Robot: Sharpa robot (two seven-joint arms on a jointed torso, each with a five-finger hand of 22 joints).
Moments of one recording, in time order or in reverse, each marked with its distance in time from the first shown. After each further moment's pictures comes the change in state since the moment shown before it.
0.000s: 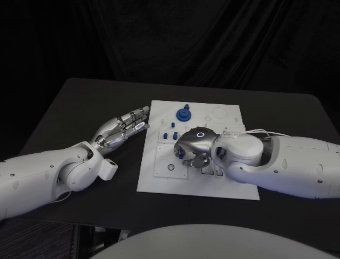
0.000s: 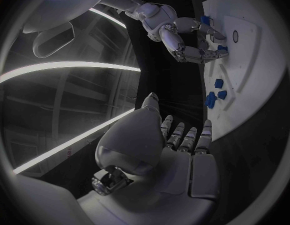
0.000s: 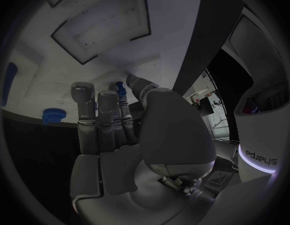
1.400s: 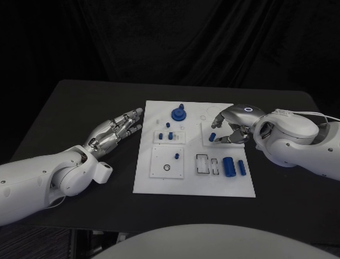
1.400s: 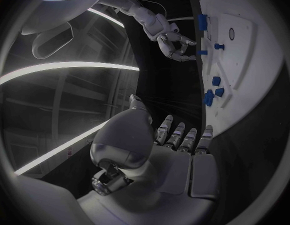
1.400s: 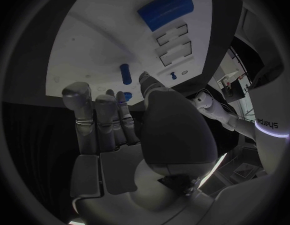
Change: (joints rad) left arm -0.006 -0.003 0.000 0.000 0.000 -0.019 0.000; left_hand -0.279 -0.022 -0.174 0.058 -0.290 0.006 0.002 0.000 0.002 0.004 0.004 -0.004 0.000 -0.012 -0.031 0.000 -0.004 0.000 -0.068 0.025 -0.028 -0.201; right arm 0.099 -0.297 -0.003 0.058 0.162 -0.088 -0.074; right_hand -0.008 0.003 -0.221 0.202 -0.002 0.018 0.006 -0.138 -0.141 -0.076 0.025 -0.066 -0.213 0.047 0.016 0.085 0.003 0.000 0.080 0.021 0.086 0.000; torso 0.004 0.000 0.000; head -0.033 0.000
